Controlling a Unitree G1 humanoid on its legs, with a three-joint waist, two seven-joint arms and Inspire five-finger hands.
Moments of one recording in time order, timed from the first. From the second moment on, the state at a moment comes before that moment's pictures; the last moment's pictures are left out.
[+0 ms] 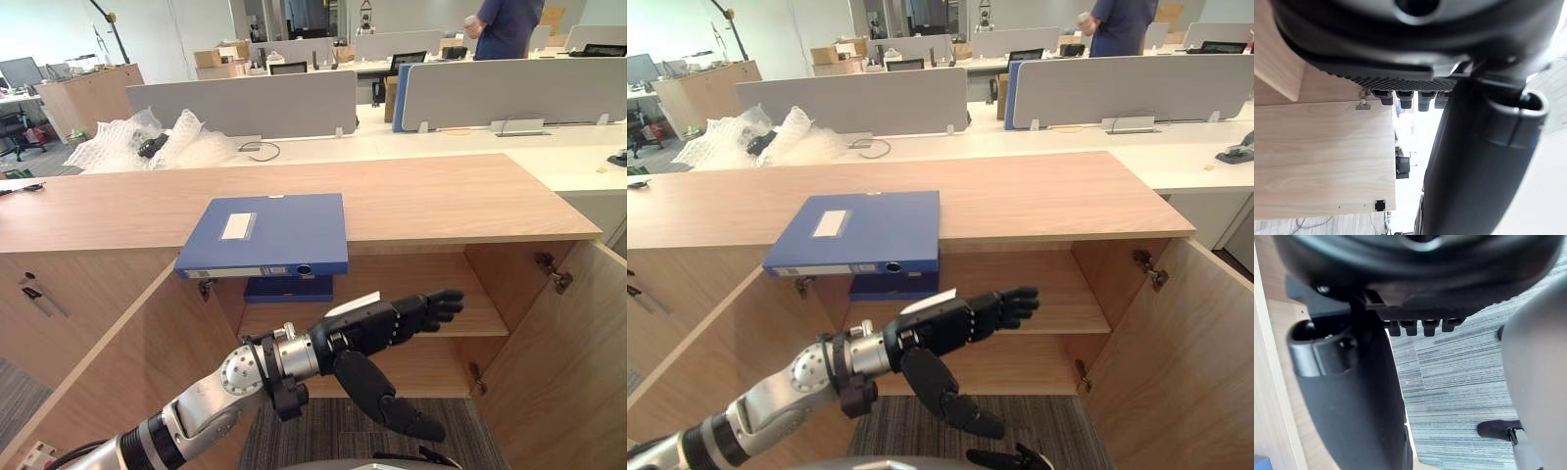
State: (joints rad) left arm -0.16 0.67 -0.74 -0.38 -0.67 -0.10 -0.34; right arm 0.08 -0.06 -0.24 1.16 0.00 0.03 0.04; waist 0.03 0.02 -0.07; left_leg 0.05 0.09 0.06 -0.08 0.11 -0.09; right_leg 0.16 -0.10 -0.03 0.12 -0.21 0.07
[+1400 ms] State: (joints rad) left arm 0.05 0.41 -0.21 -0.52 0.72 -0.24 0.26; right arm 0.11 -0.04 -0.19 1.14 0.00 0.02 -0.02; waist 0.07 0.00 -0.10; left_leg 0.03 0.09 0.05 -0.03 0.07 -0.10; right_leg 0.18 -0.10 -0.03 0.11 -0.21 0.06
